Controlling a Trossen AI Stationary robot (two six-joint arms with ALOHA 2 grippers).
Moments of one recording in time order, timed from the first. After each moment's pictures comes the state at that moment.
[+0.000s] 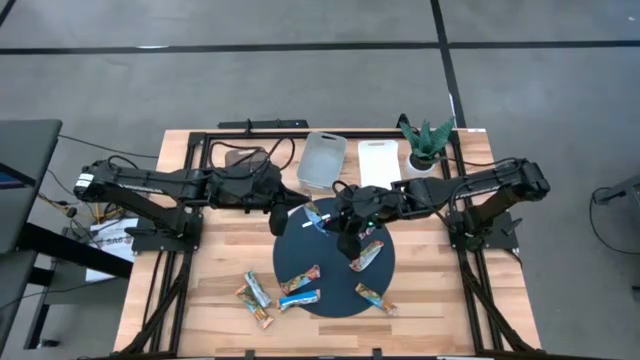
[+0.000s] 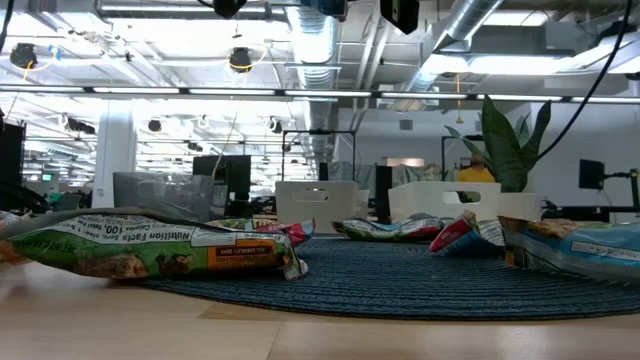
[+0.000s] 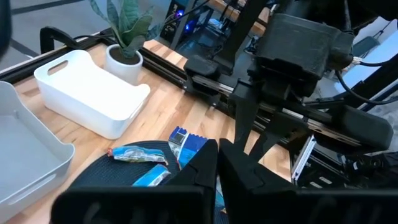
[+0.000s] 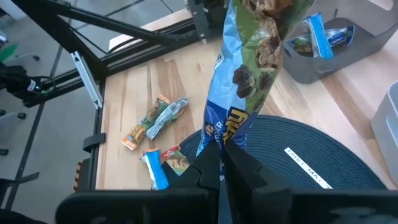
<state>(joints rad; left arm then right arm) -0.12 1.23 1.17 -0.27 -0.21 -0.56 0.18 1.53 1.37 -0.47 0.08 0.41</state>
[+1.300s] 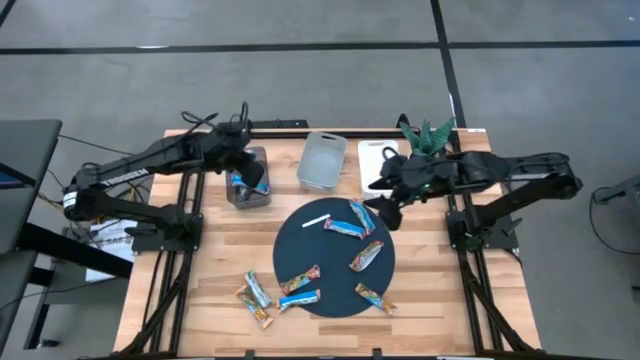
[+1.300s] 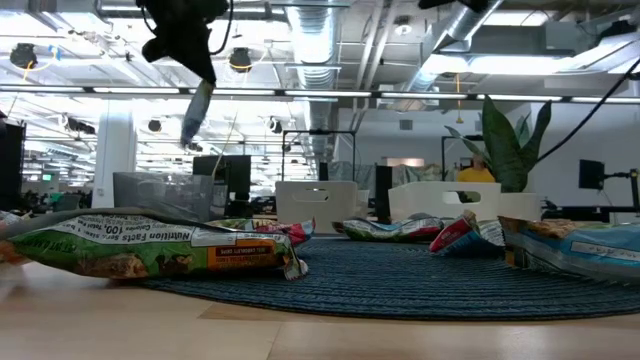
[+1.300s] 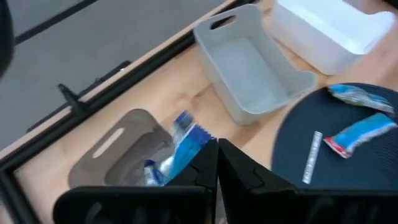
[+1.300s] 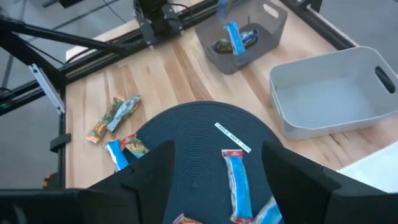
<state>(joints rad) 0.35 1.10 1.17 -0.92 -0.30 -0.41 0.12 1.22 1.37 -0.84 0.19 0.44</state>
